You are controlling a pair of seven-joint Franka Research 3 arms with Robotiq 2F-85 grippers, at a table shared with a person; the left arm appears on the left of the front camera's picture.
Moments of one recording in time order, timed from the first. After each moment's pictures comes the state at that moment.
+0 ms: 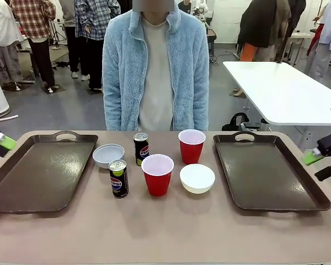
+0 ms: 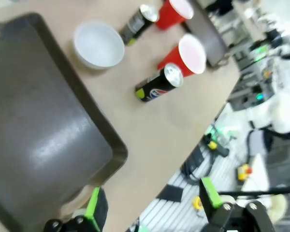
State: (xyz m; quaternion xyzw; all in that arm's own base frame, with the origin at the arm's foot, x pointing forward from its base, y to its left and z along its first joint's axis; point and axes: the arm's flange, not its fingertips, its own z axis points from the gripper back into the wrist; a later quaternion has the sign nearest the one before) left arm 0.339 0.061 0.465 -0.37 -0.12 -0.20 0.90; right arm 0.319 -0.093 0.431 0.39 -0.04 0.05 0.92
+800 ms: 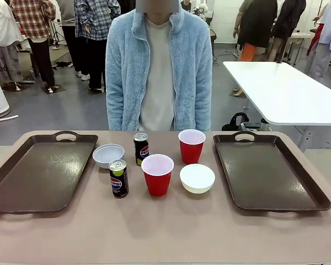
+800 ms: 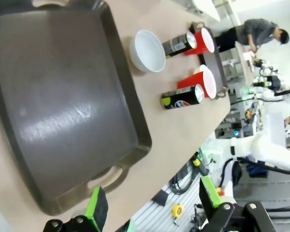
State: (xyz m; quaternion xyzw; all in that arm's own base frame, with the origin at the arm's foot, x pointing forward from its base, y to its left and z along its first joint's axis) left arm 0.360 0.175 0.441 -0.42 -0.09 -0.07 0.90; right arm 0.306 -0.175 0.462 0.42 -0.07 -0.05 0.90
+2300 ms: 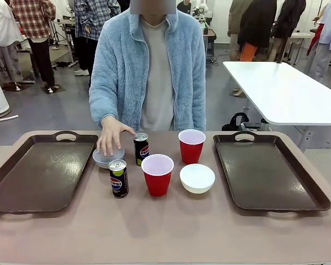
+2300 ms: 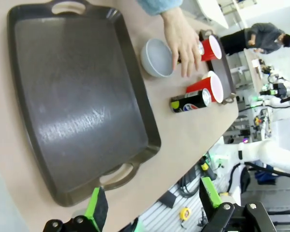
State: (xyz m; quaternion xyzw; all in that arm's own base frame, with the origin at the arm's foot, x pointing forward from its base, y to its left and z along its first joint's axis) left arm 0.348 0.194 0.455 -0.40 -0.12 -0.07 0.91; right arm 0.297 -0.175 0.456 0.43 -0.06 -0.04 0.90
